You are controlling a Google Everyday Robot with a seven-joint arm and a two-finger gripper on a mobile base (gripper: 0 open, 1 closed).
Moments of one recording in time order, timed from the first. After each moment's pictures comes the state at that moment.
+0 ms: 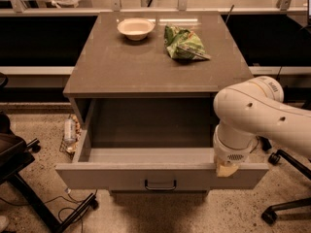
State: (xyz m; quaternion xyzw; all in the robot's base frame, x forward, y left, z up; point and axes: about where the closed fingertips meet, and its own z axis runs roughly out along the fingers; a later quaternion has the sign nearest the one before) arm 0.430 -0.198 0.679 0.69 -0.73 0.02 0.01
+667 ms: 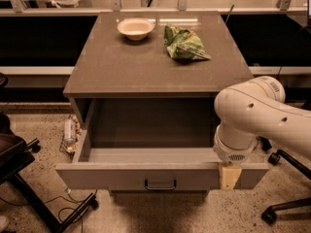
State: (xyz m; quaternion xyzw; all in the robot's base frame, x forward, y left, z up) arm 0.429 -0.198 0.680 0.69 -0.73 0.02 0.01
